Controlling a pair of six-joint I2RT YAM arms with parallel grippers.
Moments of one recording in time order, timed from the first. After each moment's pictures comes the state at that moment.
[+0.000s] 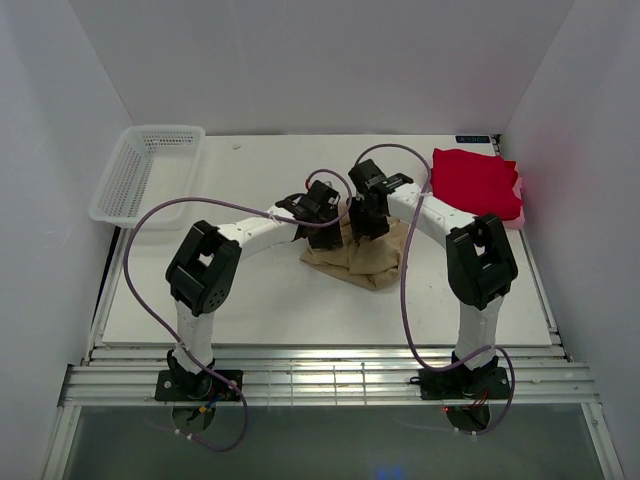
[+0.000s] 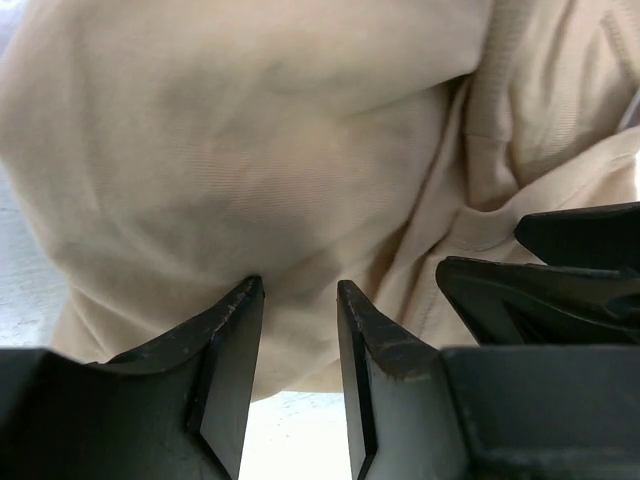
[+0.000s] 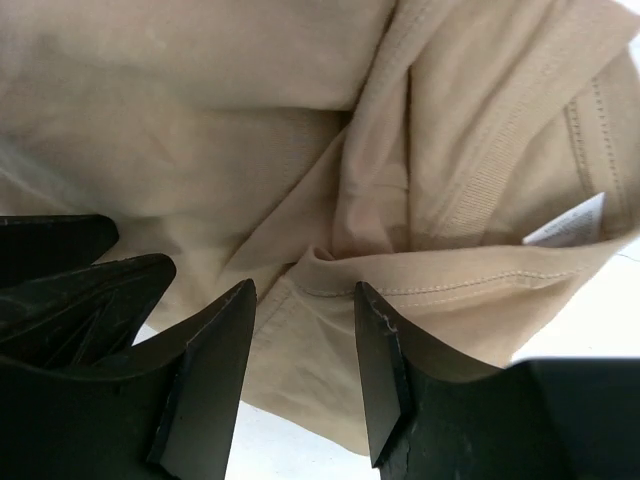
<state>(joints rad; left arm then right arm) -0.69 1.97 1.41 -0.39 0.00 -0.71 0.56 1.93 1.51 -0.76 0.04 0.30</state>
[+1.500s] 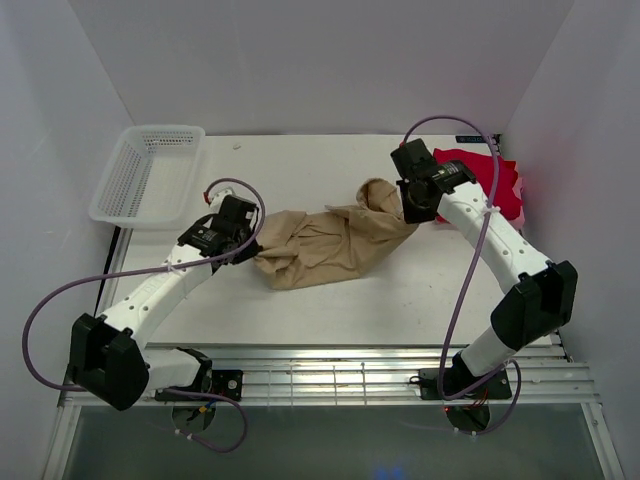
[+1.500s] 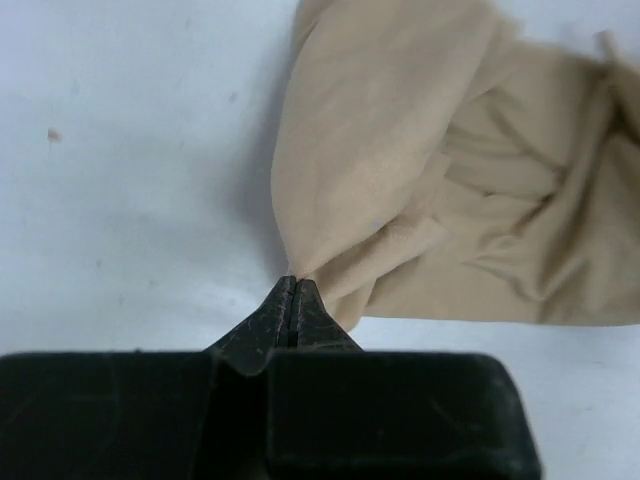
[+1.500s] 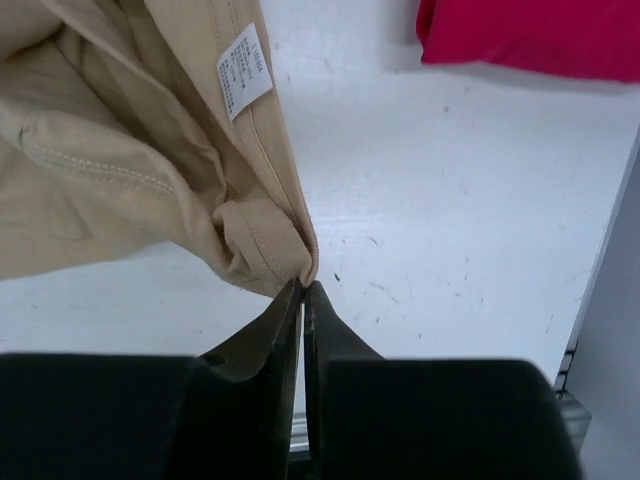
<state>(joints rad) -0.47 1.23 1.04 -0.65 -0.30 -0.77 0.48 1.58 1.60 -1.08 0.34 0.25</state>
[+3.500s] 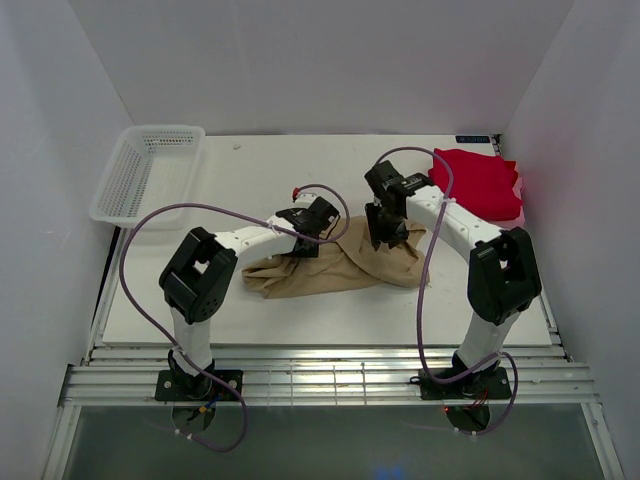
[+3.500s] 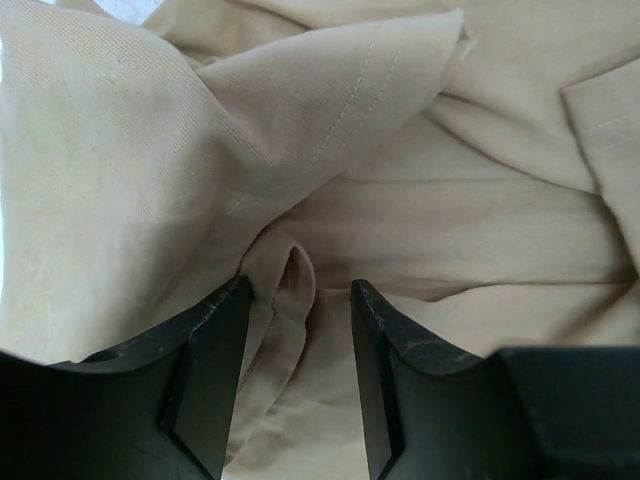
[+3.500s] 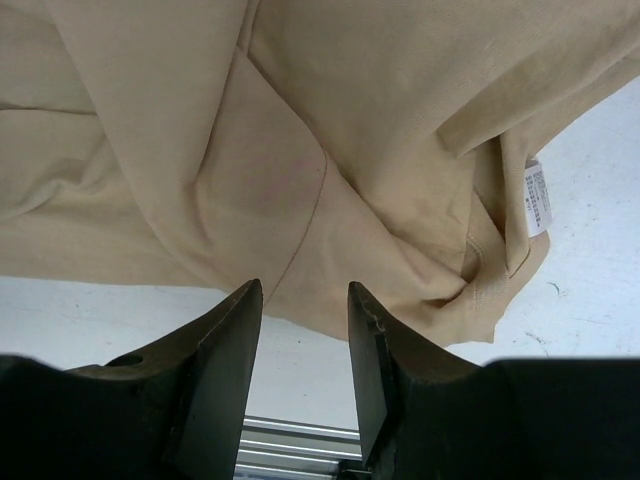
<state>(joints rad) -0.74 1.90 1.31 -0.58 -0.49 -0.62 0.53 1.78 1.44 -0.93 0.05 0.30</state>
